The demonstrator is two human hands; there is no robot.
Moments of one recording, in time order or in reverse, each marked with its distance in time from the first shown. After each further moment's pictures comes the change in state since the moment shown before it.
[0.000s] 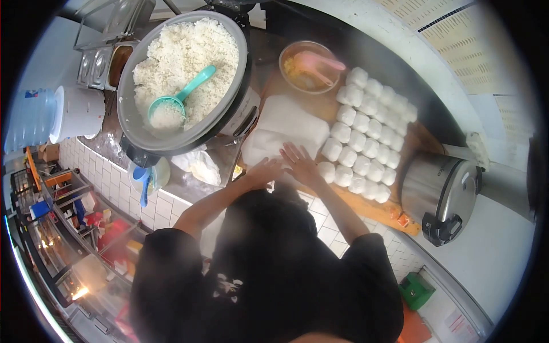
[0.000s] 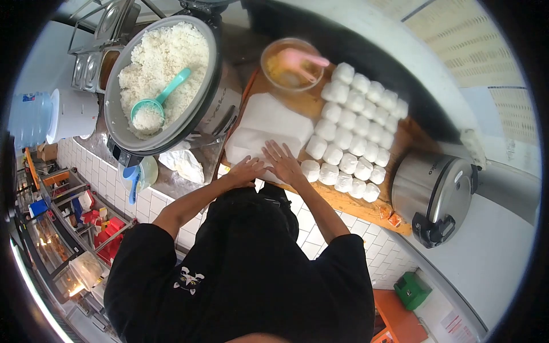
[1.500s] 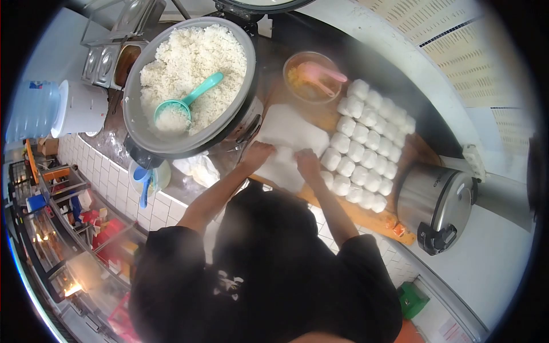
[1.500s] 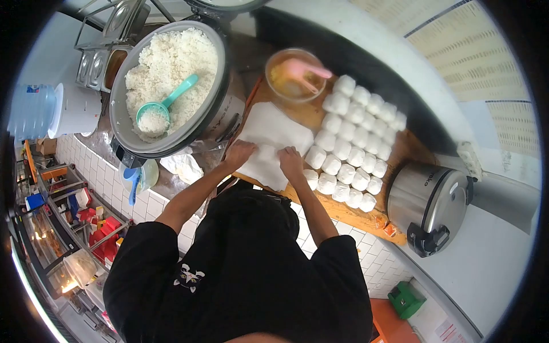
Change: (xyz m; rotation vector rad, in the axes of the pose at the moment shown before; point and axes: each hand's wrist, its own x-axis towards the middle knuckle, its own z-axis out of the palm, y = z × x) left_hand 0.031 -0.072 0.019 -0.136 0.121 -0.497; right_hand 0.018 0.038 0.036 0.199 0.249 0.356
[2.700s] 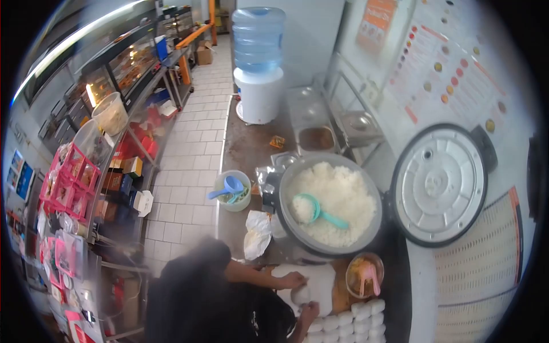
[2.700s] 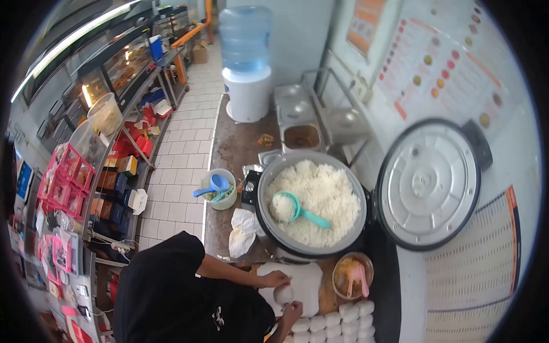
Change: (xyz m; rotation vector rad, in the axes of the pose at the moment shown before) left_hand -0.009 0.061 -0.035 -1.246 0.402 -0.764; right_hand 0.015 -0.013 -0.040 0.682 -0.089 0.171
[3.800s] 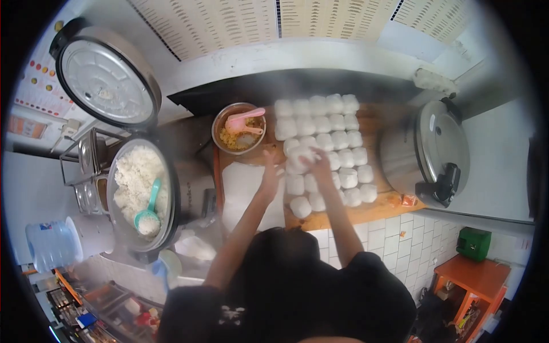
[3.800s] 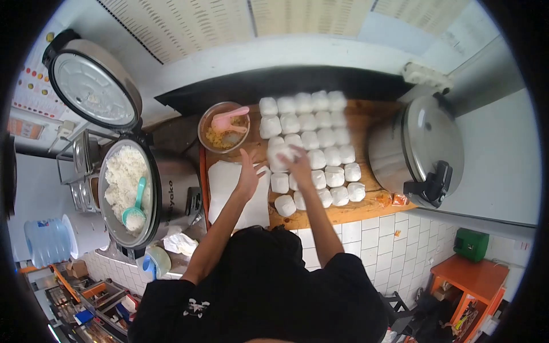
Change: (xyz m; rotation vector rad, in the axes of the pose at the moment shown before) left_hand -0.006 0.135 0.177 -0.223 -0.541 -0.168; right_hand -0.031 -0.012 -0.153 0.557 0.779 0.284
